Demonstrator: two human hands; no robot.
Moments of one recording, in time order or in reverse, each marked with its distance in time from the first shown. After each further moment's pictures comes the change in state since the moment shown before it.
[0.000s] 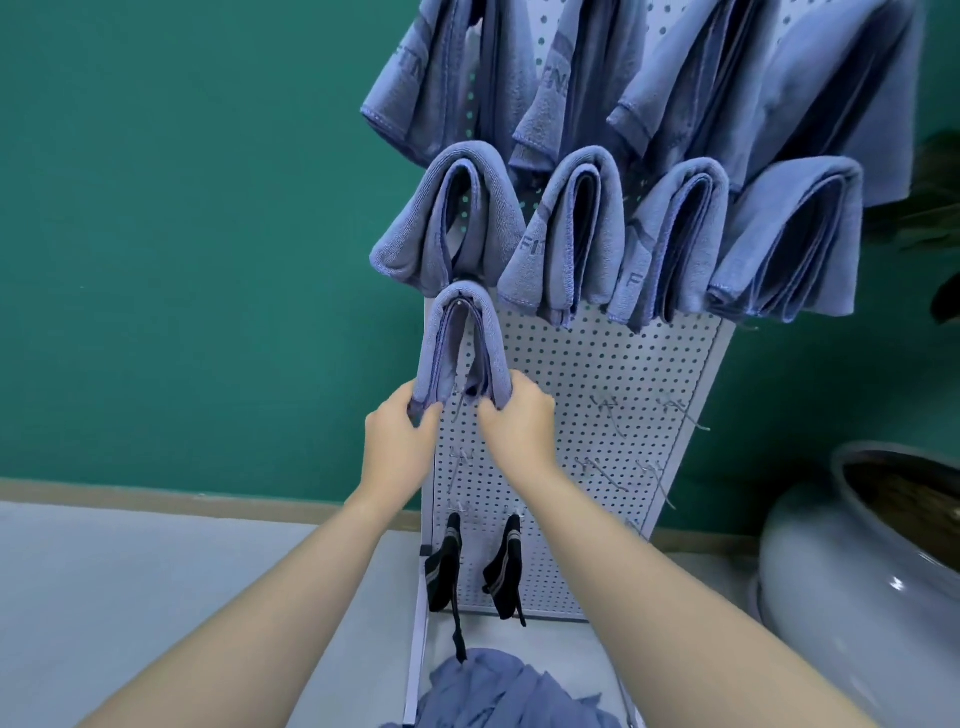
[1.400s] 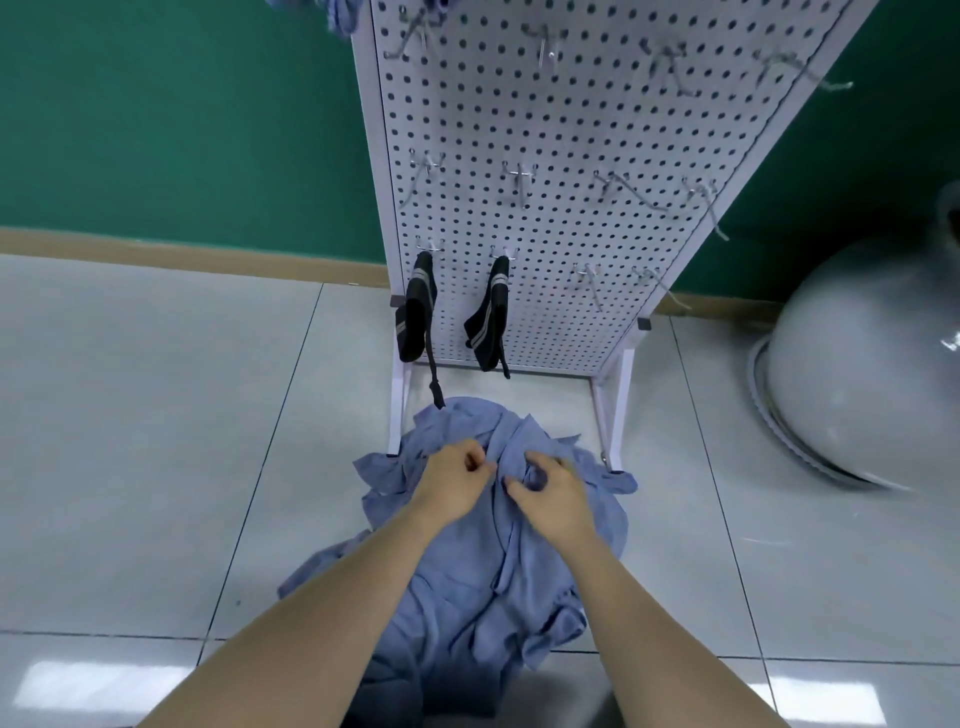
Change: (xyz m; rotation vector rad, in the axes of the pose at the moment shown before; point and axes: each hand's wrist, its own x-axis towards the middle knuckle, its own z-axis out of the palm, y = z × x) left_hand -0.263 -0.226 0.129 0.234 -0.647 -0.584; right_hand -0.227 0.345 0.027 -0.283 -0.496 0.576
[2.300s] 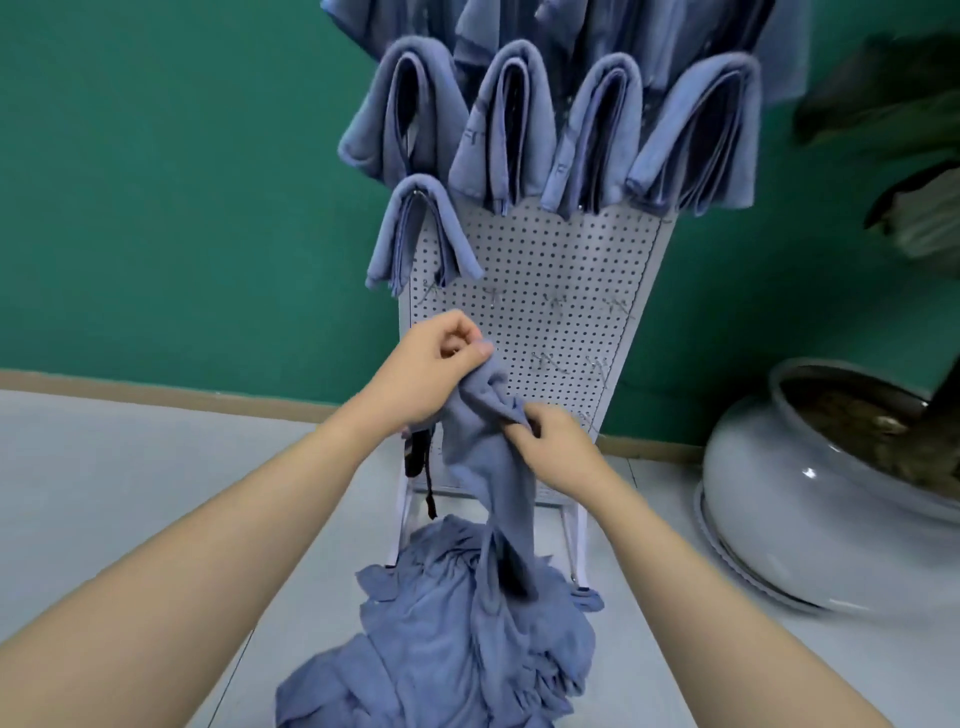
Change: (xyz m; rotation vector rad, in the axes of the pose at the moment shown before) left_hand -0.169 0.281 -0.196 -0.140 0.206 0.669; right_hand -0.128 -0.184 -0.204 -0.003 0.108 -0.570
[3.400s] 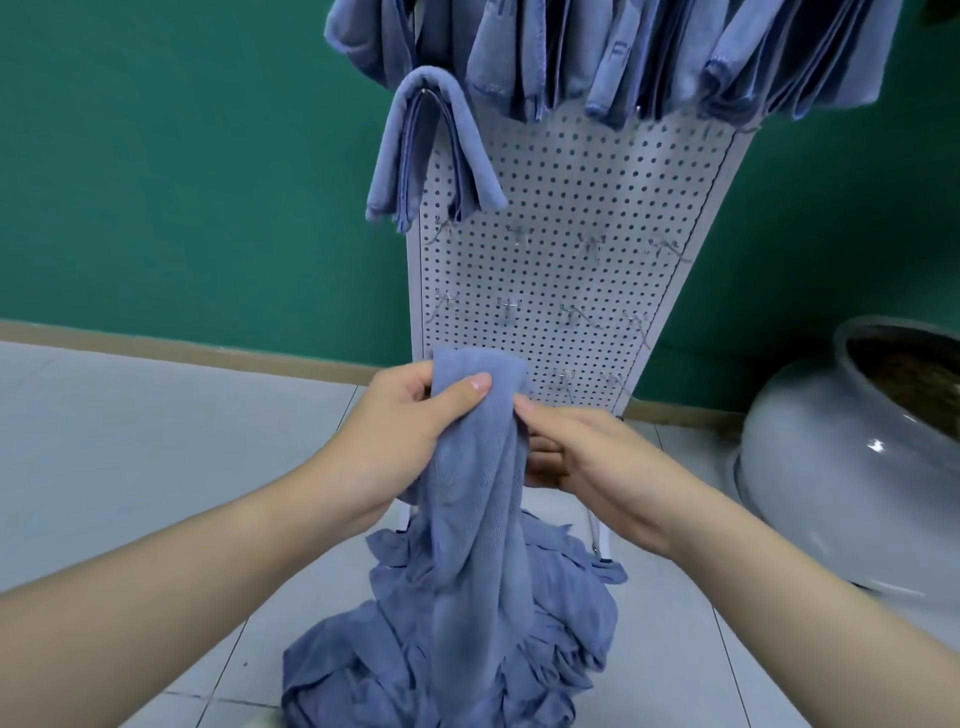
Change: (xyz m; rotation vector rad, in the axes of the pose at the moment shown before) left_hand -0.077 -0.017 0.015 -0.364 0.041 -0.379; right_hand -0.049 -0.027 -0.006 0.724 -0.422 0.159
